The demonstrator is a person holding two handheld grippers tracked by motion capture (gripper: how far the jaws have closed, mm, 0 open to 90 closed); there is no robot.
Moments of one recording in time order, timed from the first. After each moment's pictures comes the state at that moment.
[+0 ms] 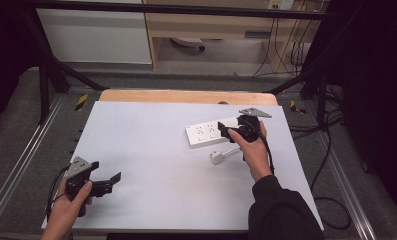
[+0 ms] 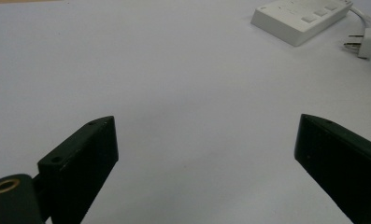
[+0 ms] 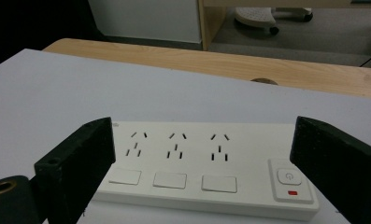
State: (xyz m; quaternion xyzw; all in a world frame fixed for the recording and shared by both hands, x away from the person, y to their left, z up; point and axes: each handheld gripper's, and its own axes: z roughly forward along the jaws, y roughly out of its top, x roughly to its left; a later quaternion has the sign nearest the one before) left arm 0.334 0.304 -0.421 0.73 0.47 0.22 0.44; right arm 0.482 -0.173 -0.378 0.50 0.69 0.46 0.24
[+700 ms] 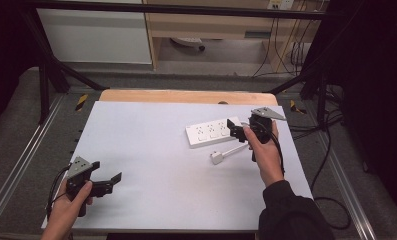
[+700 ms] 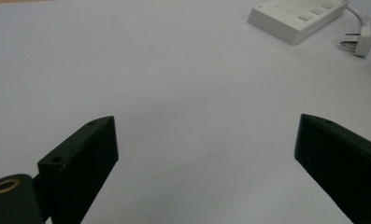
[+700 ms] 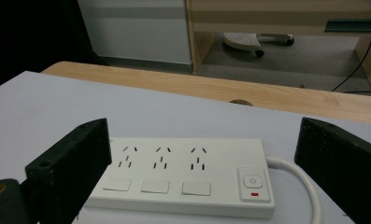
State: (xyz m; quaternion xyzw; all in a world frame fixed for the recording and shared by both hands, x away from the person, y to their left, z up) left arm 0.334 0.303 -0.422 0.73 0.46 0.22 0.45; right arm 0.460 -0.196 -0.356 0.50 0.66 0.49 0.28
